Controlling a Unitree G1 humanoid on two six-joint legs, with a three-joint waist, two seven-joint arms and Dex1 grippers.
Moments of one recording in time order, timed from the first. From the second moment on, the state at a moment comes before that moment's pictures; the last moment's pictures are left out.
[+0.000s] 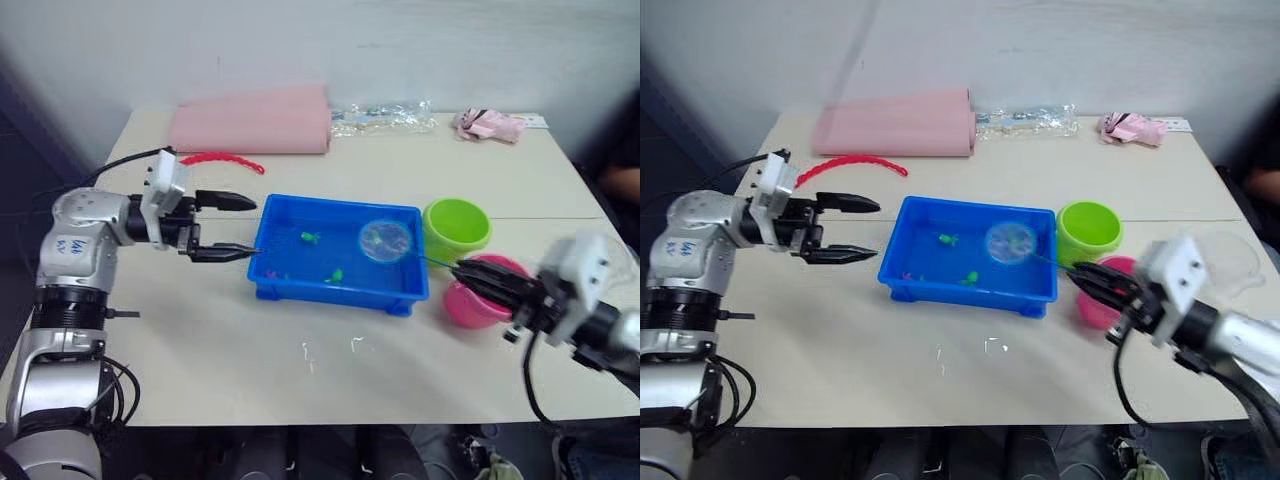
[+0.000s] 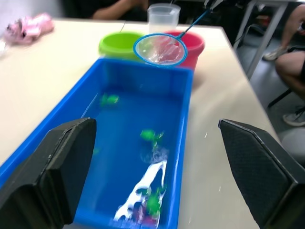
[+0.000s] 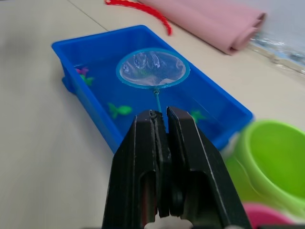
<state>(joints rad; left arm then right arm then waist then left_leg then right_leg) -0.78 0.79 0.03 0.44 -0.41 0.20 -1.45 -0.06 -0.91 -0.20 -0.58 0.75 0.49 0.62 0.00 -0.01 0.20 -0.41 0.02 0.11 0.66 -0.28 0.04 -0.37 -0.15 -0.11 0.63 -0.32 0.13</state>
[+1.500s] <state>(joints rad) -0.78 0.86 0.00 0.48 -0.27 0.14 -1.45 -0.76 -0.57 0.43 -0.01 0.13 0.49 1.03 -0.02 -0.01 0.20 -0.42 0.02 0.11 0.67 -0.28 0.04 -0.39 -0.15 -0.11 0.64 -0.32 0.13</state>
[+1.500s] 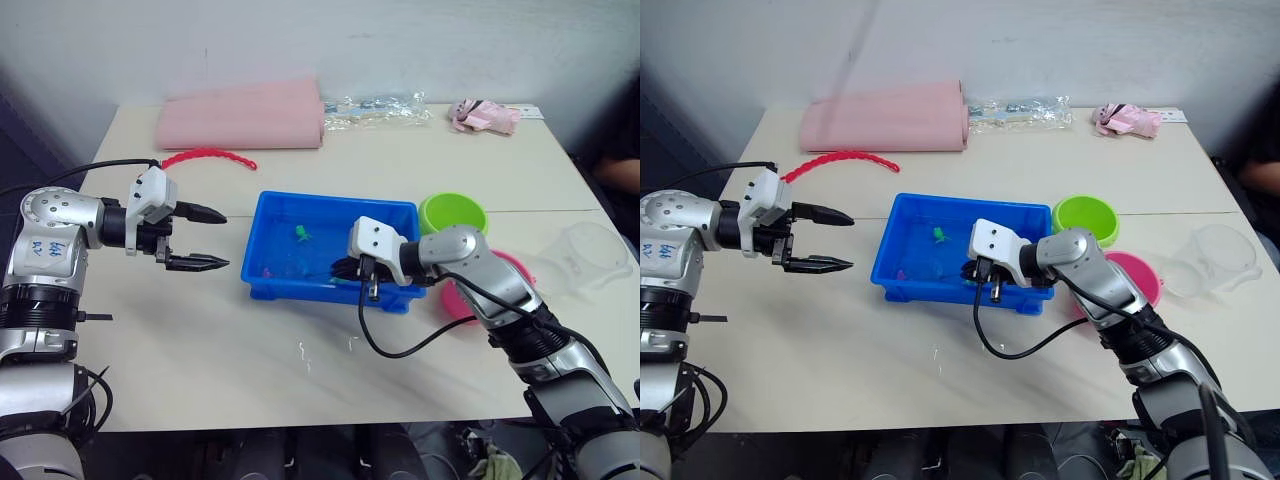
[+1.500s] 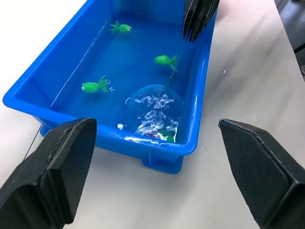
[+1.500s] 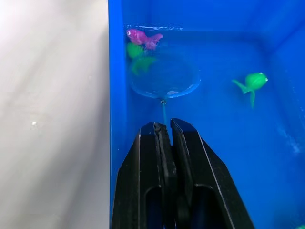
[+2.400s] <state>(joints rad) -0.77 0.86 0.00 0.49 -0.27 0.12 -1.43 -0.79 -0.52 0.46 -0.07 0.05 0.59 1.07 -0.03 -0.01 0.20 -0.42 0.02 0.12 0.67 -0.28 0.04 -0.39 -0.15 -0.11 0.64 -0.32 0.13</state>
